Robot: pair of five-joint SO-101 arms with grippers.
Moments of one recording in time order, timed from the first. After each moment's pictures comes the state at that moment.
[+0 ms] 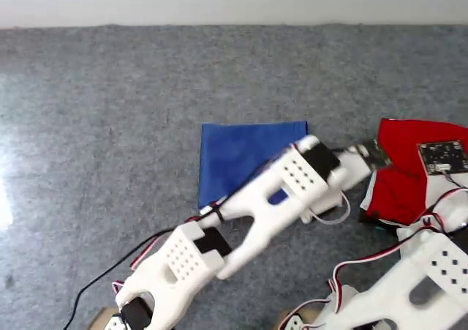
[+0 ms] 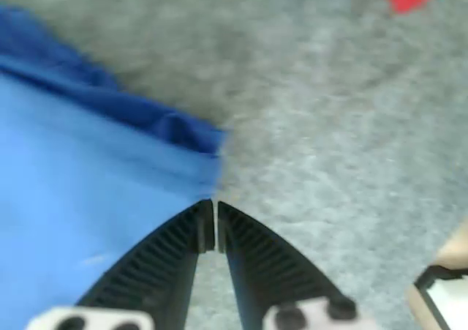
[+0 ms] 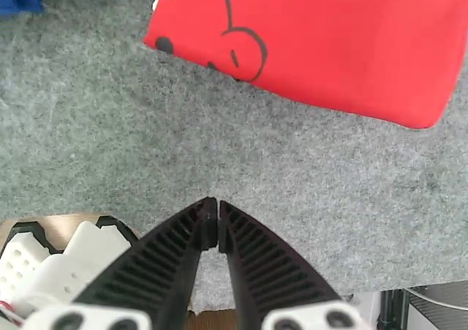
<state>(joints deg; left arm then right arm) 48.2 43.4 -43.1 99.3 -4.6 44.3 -45.4 27.1 100.6 47.3</state>
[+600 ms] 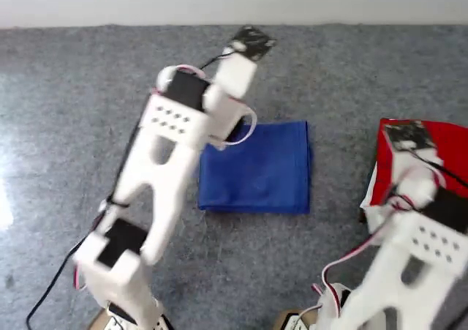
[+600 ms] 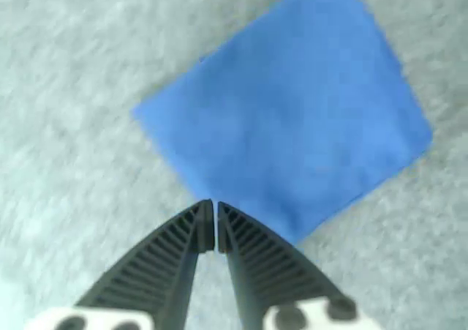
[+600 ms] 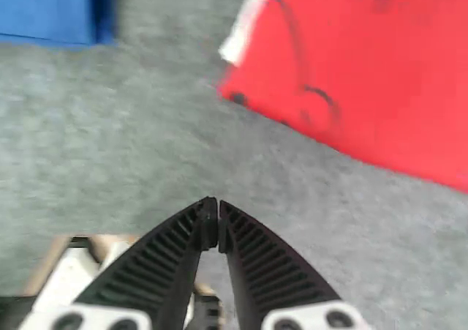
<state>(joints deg) 20.7 9.7 -24.5 99.5 -4.6 23.4 -39.5 27.1 100.6 31.3</state>
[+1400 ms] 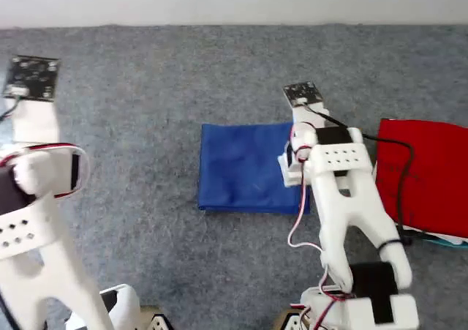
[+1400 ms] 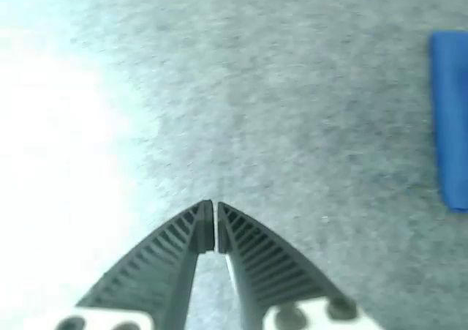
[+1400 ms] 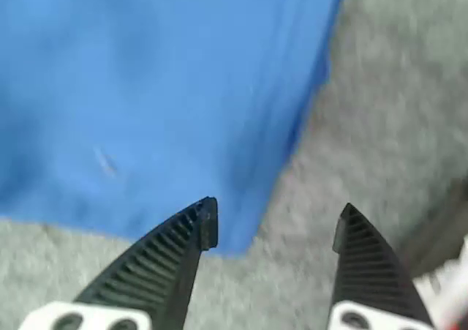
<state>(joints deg) -24.5 -33.1 5.0 99.8 -15.9 -9.2 -5.8 24.0 66.5 6.9</state>
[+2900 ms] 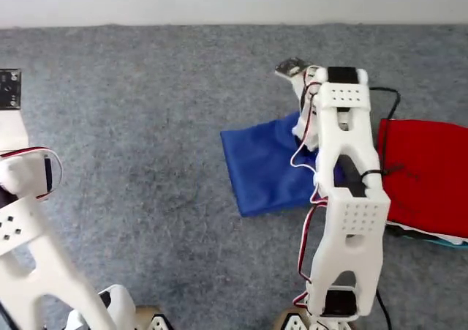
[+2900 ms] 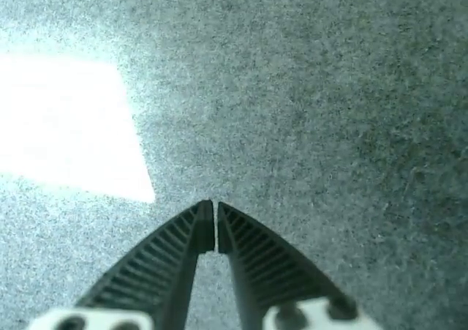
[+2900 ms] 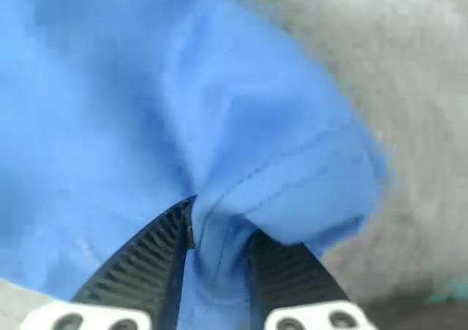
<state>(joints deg) -33.6 -33.3 12.7 90.9 -17.9 -2.1 43.9 -39.1 92.4 45.0</state>
